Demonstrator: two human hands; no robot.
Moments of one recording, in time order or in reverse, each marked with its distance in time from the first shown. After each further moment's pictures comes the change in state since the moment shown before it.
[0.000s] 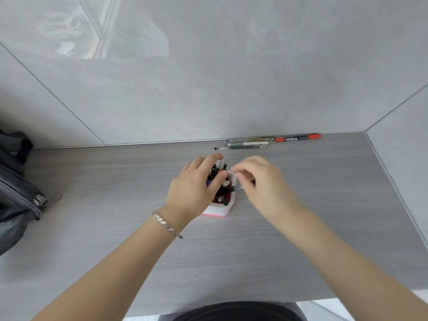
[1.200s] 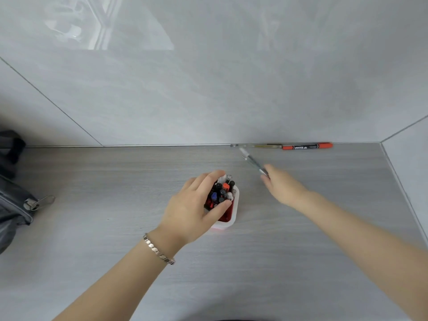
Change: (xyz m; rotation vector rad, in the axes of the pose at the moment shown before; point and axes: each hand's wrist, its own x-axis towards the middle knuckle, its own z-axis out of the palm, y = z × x) left_hand -0.001 -0.018 0.008 -0.075 -0.037 0.127; right_hand 0.065 0.122 0.018 -0.334 -0.398 0.275
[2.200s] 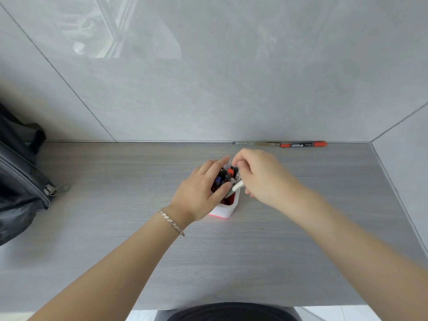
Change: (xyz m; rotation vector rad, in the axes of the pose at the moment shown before) left_hand -0.005 -0.003 0.004 -0.074 -0.011 0.033; right_hand -0.098 -0.120 -0.048 0.236 0.161 -0.218
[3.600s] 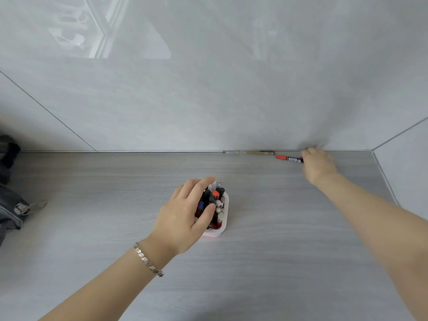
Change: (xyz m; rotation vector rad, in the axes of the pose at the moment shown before) left_hand 0.003 0.009 0.006 0.078 0.050 -0.050; right_hand 0.095 0.242 -0.038 -0.689 0.030 0.367
